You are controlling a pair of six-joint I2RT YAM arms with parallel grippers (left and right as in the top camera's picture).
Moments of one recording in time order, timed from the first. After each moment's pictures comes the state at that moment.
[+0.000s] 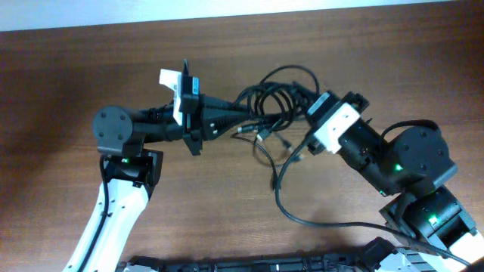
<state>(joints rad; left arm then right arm) -0.23 1.24 0.89 0.73 1.28 -0.56 0.54 0.87 1.06 -0.12 -0.09 -0.45</state>
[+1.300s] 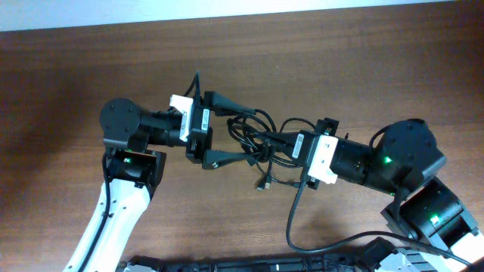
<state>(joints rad) -0.25 1.24 0.90 0.62 1.46 -0.16 0.53 0.87 1.07 -0.31 -0.60 -0.55</state>
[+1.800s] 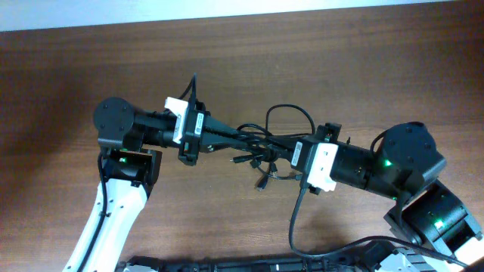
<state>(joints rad) -0.21 1.24 0.90 0.62 1.56 -0.16 0.53 0.85 1.07 -0.38 -0.58 -0.61</state>
